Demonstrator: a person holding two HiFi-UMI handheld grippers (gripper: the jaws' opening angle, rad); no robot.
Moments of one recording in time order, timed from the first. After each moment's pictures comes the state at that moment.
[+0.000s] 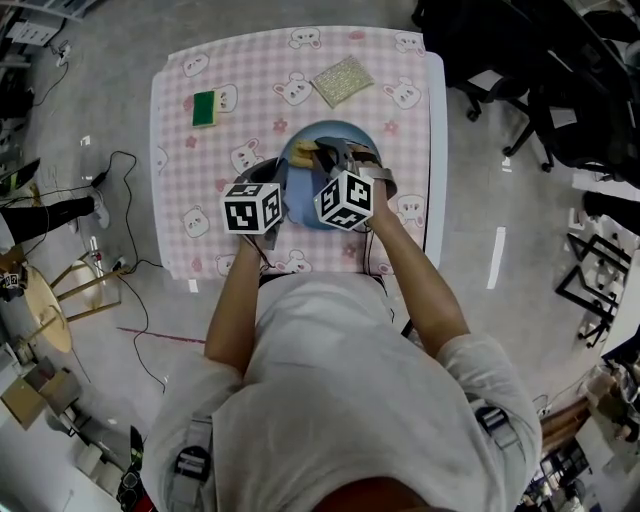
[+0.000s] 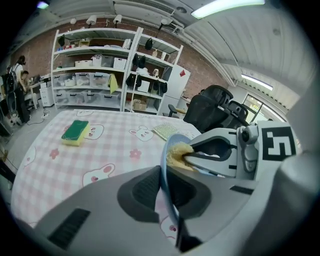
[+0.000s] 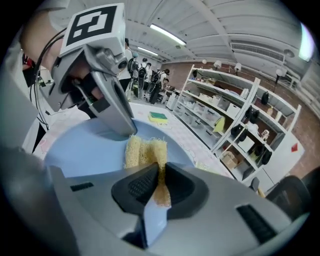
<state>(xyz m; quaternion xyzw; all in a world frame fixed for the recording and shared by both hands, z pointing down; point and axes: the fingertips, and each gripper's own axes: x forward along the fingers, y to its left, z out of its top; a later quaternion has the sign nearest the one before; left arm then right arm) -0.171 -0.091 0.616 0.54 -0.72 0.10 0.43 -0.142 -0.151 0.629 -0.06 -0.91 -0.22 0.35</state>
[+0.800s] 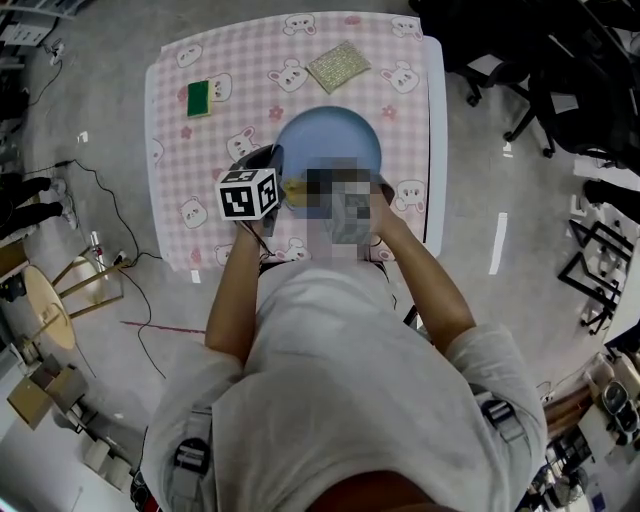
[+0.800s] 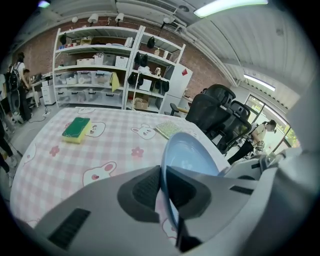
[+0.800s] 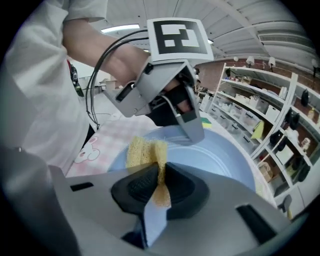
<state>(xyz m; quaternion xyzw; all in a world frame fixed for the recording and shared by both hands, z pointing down) -0.174 -0.090 0.623 0.53 -0.72 0.10 0.44 -0.085 -0.052 0.644 -0.26 -0.87 -0.21 0.36</state>
